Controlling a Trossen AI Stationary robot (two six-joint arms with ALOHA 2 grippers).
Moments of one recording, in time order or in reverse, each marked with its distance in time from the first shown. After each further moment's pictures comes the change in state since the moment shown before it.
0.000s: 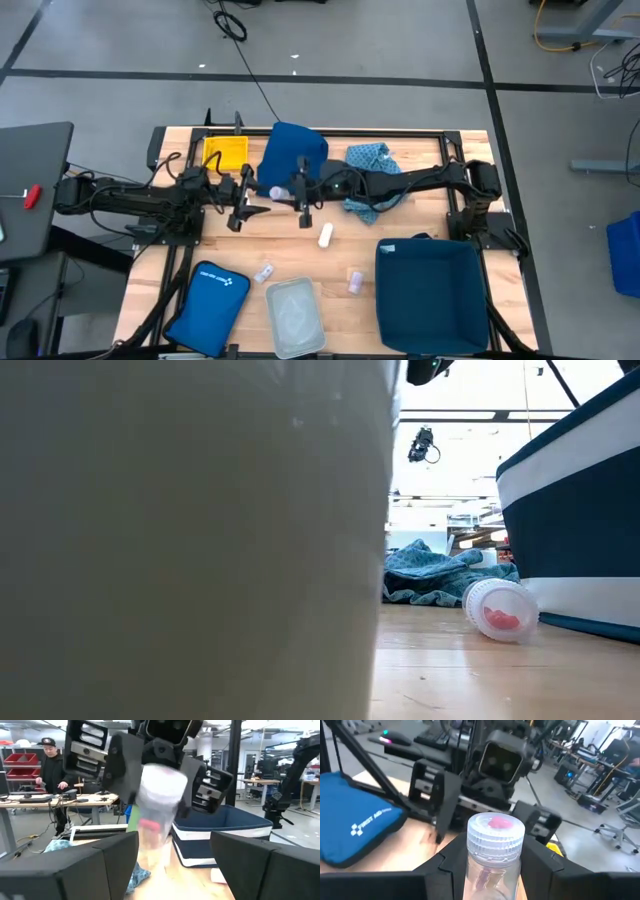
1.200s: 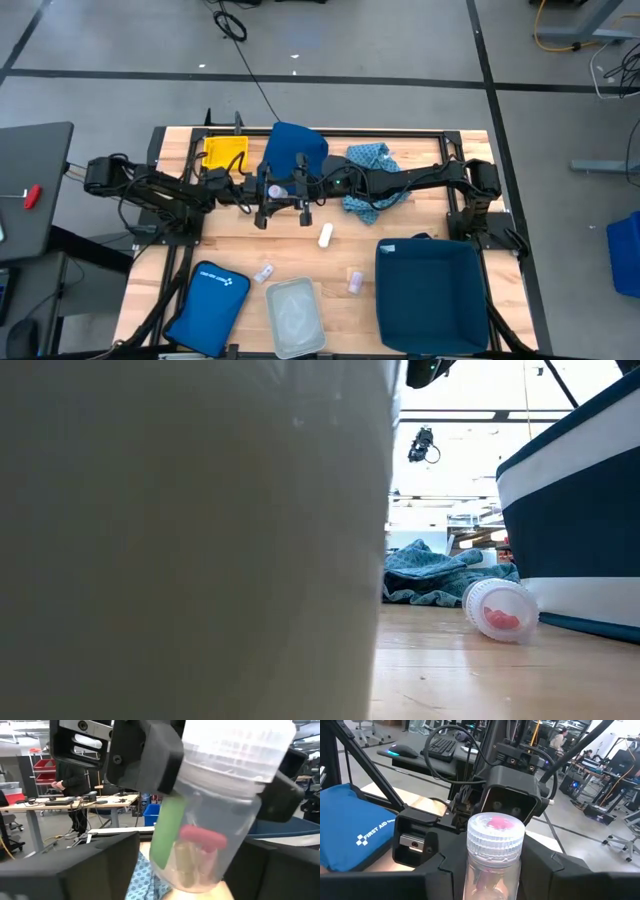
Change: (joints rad) left arm -0.065 0.444 0.145 0.306 -0.148 0.060; right arm -0.017 0.000 0.000 0.037 -0.057 0.002
